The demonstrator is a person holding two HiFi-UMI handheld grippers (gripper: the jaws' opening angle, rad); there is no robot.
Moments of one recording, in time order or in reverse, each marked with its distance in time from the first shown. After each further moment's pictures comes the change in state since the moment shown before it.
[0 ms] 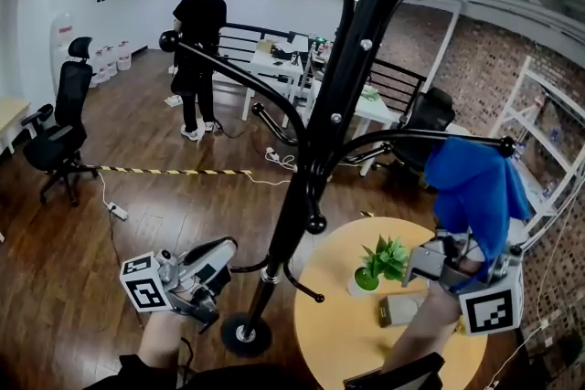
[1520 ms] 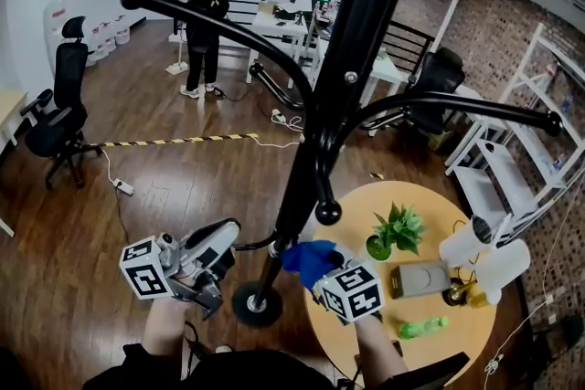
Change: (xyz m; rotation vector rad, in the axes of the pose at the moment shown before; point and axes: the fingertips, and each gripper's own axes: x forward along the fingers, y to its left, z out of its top) left arm -0.005 0.019 -0.010 -0.065 0.031 0.031; right arm -0.232 0.031 -0.407 -0.010 1.368 0.109
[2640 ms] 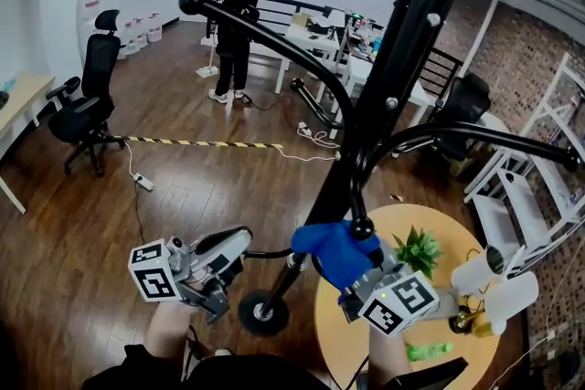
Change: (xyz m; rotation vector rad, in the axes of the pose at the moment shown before) left arm -0.018 -0.003 0.010 0.058 -0.024 0.061; right arm -0.073 0.015 0.150 0.052 -0.587 0.146
